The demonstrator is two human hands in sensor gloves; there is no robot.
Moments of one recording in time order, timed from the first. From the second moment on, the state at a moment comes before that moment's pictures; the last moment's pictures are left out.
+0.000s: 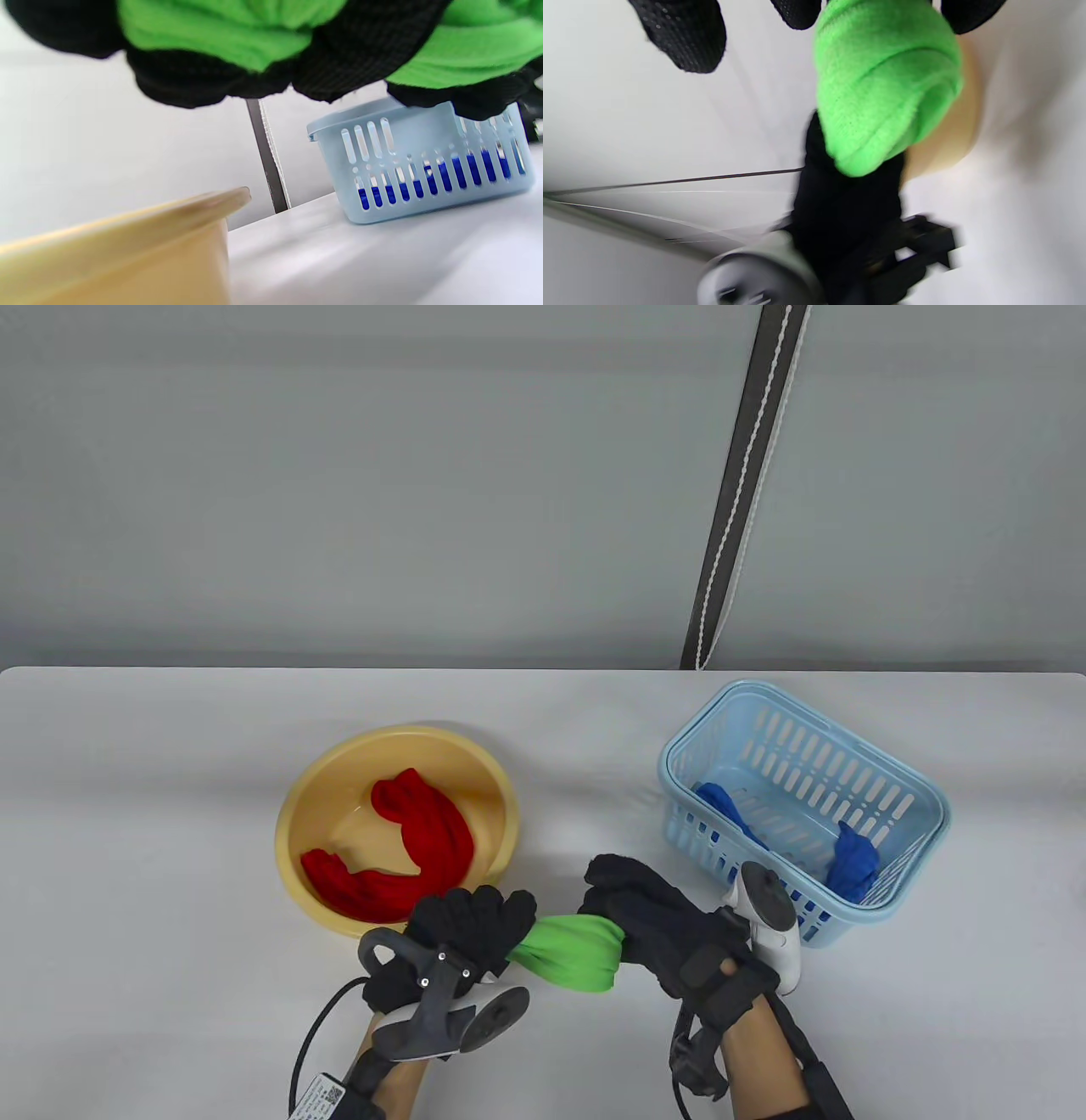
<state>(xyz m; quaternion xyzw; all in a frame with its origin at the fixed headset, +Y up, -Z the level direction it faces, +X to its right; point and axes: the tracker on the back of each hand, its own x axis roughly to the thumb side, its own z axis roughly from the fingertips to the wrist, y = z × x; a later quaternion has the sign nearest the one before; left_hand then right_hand) -0.097 -0.677 -0.248 0.22 -0.28 -0.11 0.93 0.141 -0.712 -0.297 0.19 0.24 0.66 0.69</state>
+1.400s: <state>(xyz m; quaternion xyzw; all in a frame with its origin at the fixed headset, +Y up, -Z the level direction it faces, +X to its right) -0.081 -0.685 -0.264 0.01 -0.21 0.13 0.97 0.077 -0.705 -0.270 0.23 -0.20 0.95 0.02</state>
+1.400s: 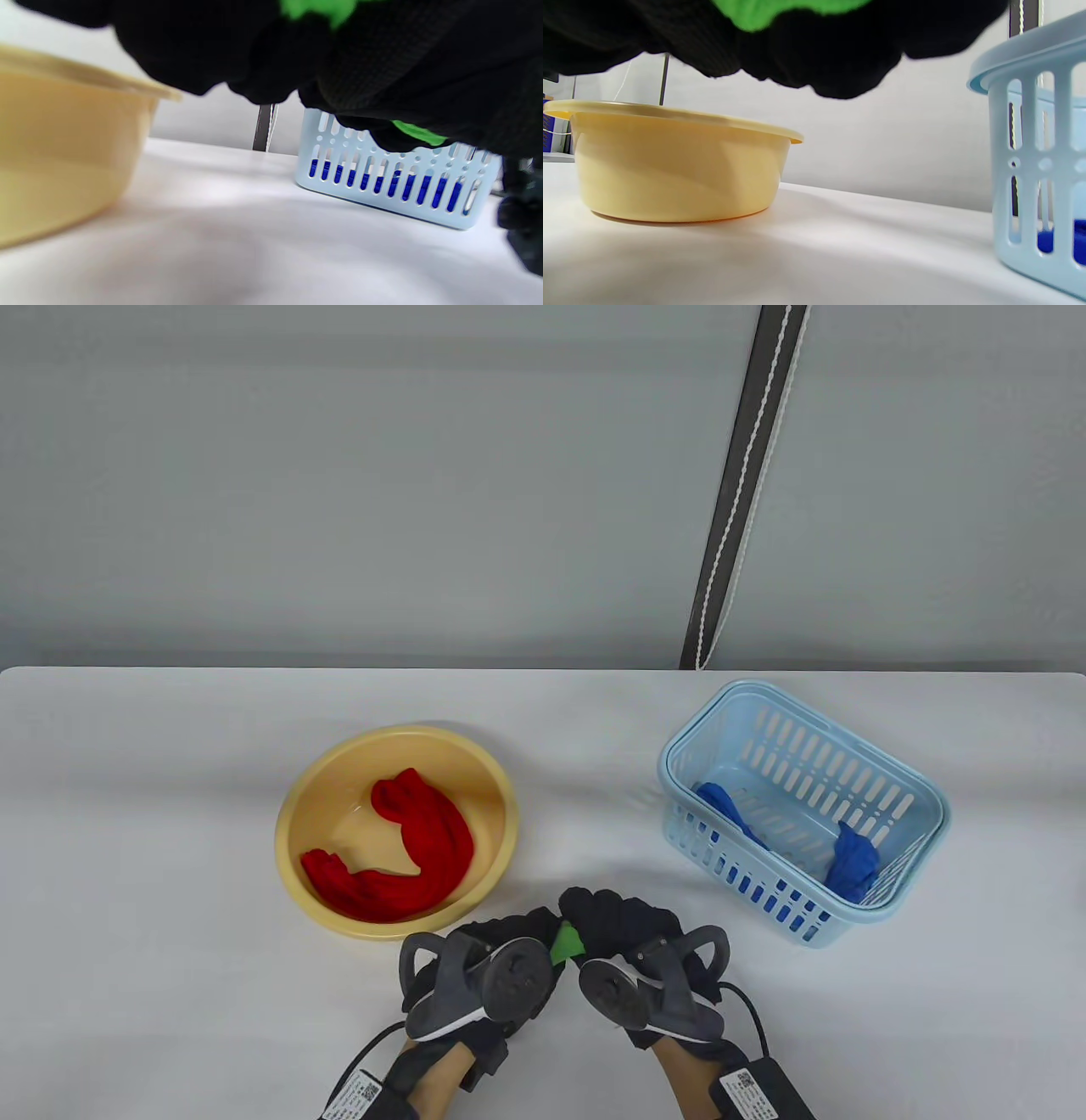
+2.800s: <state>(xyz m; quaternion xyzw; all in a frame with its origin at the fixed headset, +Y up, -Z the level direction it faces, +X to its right) -0.061 -0.742 -0.272 -0.45 -0.22 0.76 0.41 0.088 -0.674 -0.257 0.26 -0.32 0.91 0.07</state>
